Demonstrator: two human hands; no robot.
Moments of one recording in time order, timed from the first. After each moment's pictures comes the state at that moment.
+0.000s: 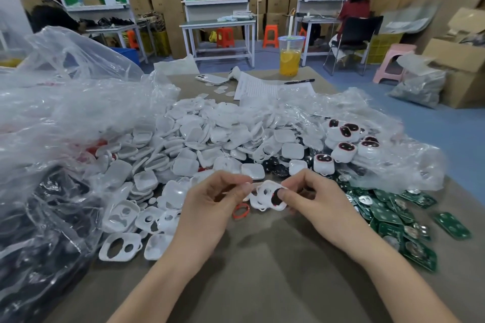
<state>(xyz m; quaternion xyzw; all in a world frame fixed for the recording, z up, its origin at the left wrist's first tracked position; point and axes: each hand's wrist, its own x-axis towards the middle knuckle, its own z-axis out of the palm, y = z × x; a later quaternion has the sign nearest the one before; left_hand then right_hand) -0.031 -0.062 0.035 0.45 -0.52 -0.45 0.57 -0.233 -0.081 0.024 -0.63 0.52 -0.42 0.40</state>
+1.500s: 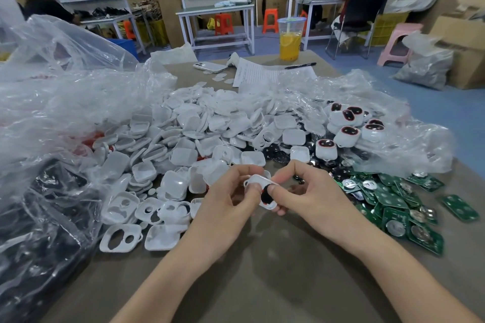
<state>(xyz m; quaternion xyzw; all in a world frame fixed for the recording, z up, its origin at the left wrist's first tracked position) -0.036 -0.059 0.021 0.48 -0.64 -0.42 0.43 -0.217 -0.071 0.026 -0.63 0.45 -0.43 0.47</state>
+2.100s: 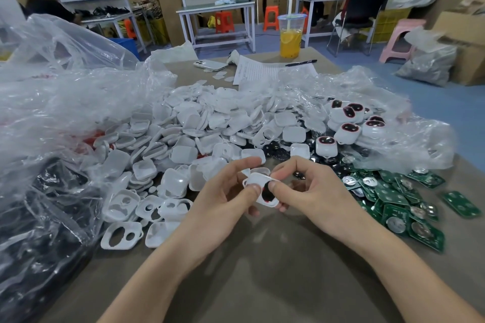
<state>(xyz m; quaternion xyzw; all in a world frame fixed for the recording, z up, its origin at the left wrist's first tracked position) -0.028 -0.054 0.029 0.44 -0.61 -0.50 0.43 -0.217 -0.070 0.027 -0.61 0.43 -0.46 0.49</state>
